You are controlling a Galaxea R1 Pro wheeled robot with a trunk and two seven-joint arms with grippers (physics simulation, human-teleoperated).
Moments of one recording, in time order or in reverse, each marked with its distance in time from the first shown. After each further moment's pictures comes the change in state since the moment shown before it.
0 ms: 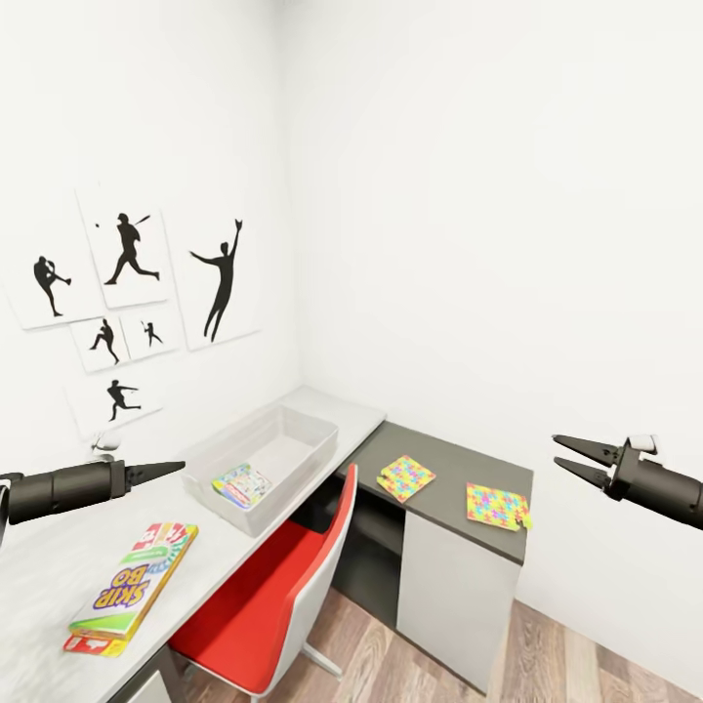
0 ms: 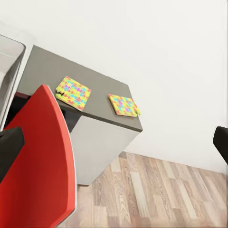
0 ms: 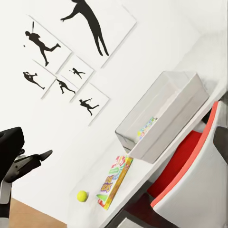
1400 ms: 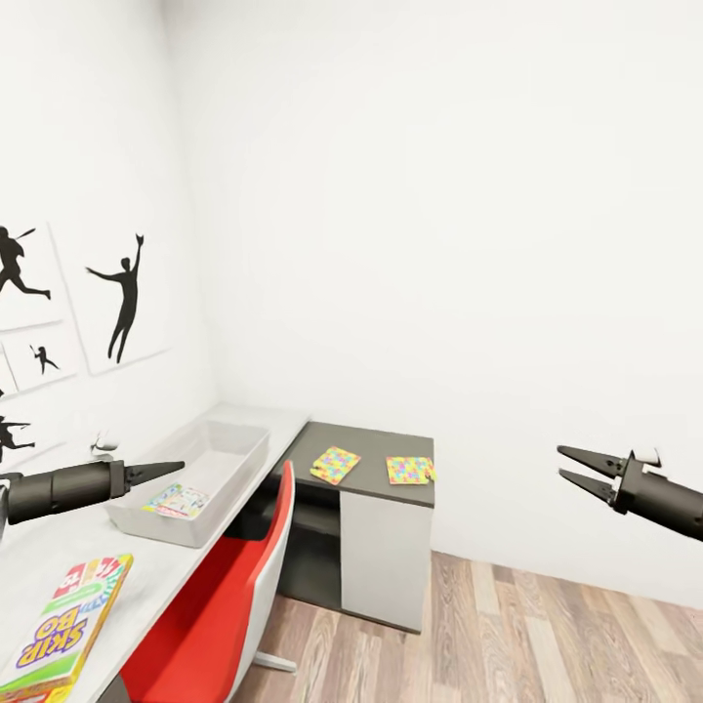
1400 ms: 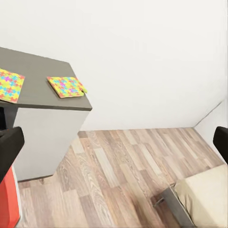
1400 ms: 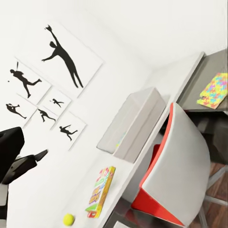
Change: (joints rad) left arm 0.000 0.002 0.000 0.000 0.000 0.000 0.000; right arm 0.041 0.002 -0.018 0.015 0.003 0.000 0.002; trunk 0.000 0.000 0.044
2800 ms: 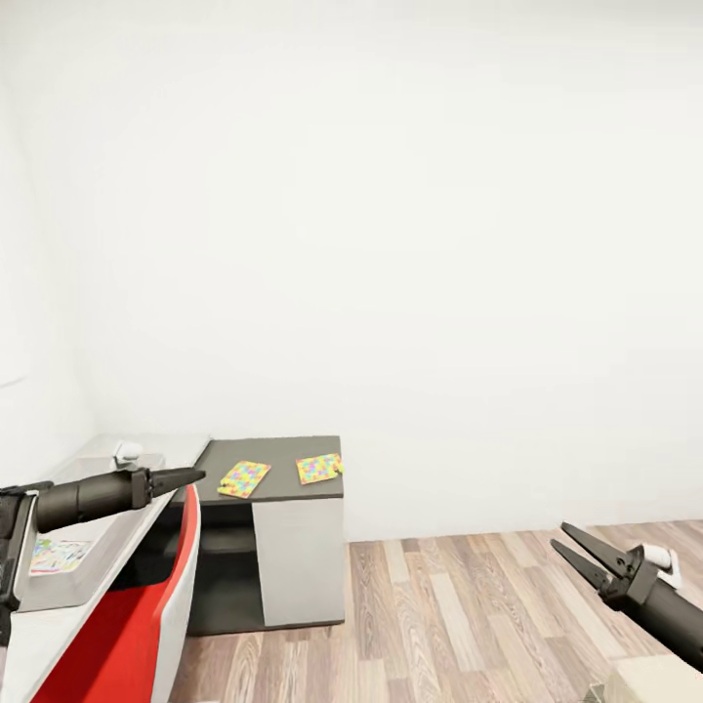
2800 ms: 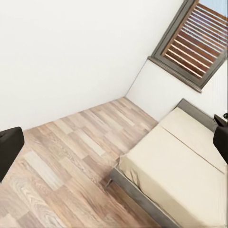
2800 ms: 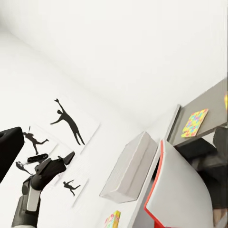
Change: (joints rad) left arm 0.017 -0.084 -0.006 0.006 -0.007 -0.083 -0.059; right arm 0.371 0.225 -0.083 -0.107 0.083 -0.246 0.239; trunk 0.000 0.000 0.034
